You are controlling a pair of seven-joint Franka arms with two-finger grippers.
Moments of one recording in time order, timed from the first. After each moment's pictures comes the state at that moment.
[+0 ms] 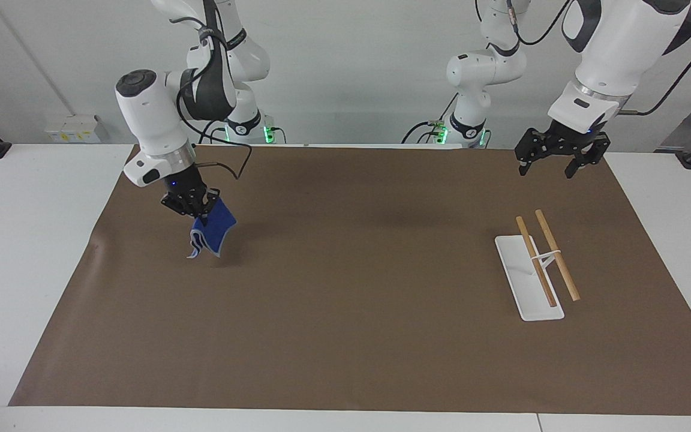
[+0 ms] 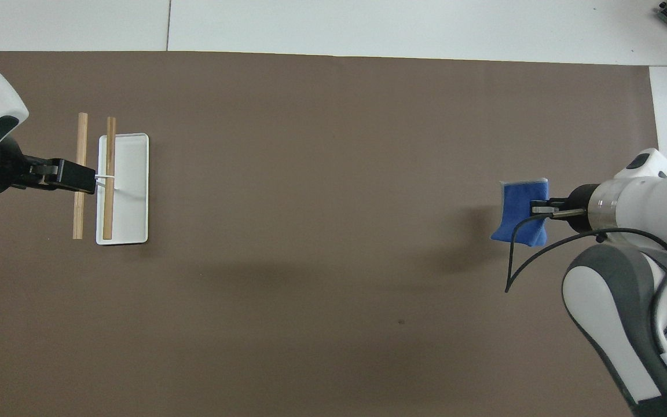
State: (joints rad) left arm 0.15 -0.02 -0.31 -1.60 0.00 1.61 -0.02; right arm 0.03 -0.16 0.02 -2.18 0.20 2.24 -0.07
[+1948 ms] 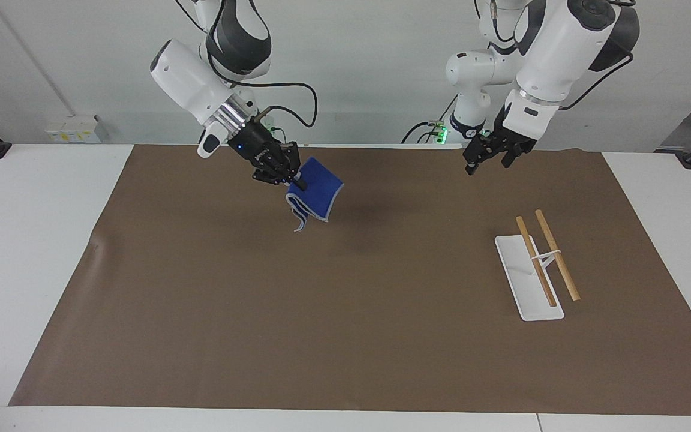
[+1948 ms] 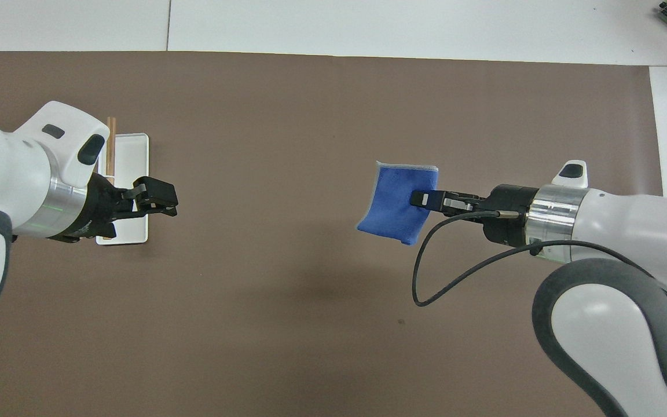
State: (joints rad) left arm 0.06 -0.16 -0.32 -1.92 -0.49 1.89 -0.65; right arm 0.23 -0.17 0.02 -2.14 0.97 2.33 -0.10
